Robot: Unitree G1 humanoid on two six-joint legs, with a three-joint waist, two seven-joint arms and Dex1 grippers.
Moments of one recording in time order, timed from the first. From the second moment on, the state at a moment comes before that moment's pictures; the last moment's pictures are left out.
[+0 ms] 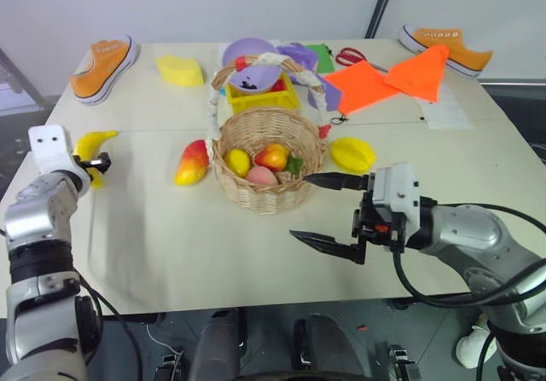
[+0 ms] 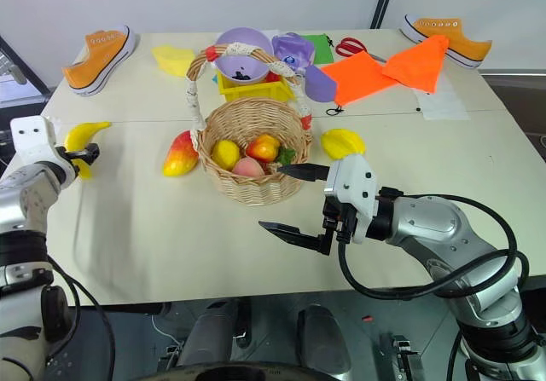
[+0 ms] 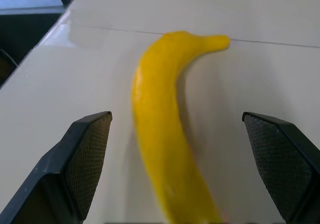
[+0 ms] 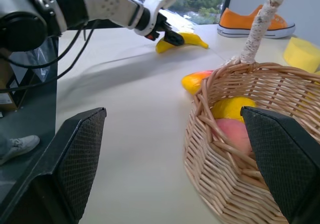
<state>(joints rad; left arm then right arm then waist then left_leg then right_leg) -0.59 0.66 0.37 0.47 -0.24 0.64 -0.13 -0.20 -0.72 -0.01 -0.72 0.68 0.56 0.78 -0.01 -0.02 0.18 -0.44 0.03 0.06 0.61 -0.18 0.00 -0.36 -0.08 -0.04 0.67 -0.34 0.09</state>
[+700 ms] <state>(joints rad) -0.39 0.67 0.53 0.24 -0.37 0.55 -0.29 -0.15 -0.71 0.00 -0.72 0.61 0.51 0.78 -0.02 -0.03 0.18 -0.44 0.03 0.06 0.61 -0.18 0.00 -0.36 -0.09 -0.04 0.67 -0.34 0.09</state>
